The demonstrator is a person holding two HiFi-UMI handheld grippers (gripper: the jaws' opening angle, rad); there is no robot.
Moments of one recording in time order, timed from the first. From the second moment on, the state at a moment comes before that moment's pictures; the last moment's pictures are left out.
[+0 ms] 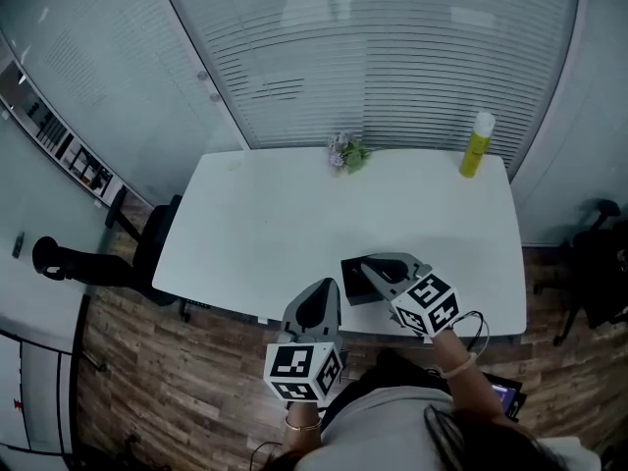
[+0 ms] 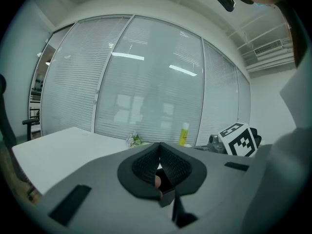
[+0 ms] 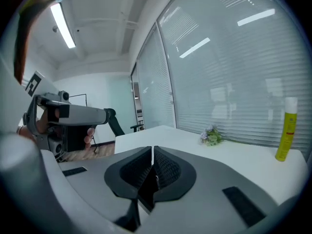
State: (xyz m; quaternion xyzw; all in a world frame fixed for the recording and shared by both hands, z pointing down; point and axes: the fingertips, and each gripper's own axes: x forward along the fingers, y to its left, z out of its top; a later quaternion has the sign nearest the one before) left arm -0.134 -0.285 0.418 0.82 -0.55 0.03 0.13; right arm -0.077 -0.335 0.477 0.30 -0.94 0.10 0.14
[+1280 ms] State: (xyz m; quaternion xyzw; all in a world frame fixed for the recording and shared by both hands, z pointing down) left arm -0.128 -0.209 0.403 0.84 -0.54 0.01 0.10; right arm -0.041 -0.266 0.417 0.39 -0.92 0.05 0.07
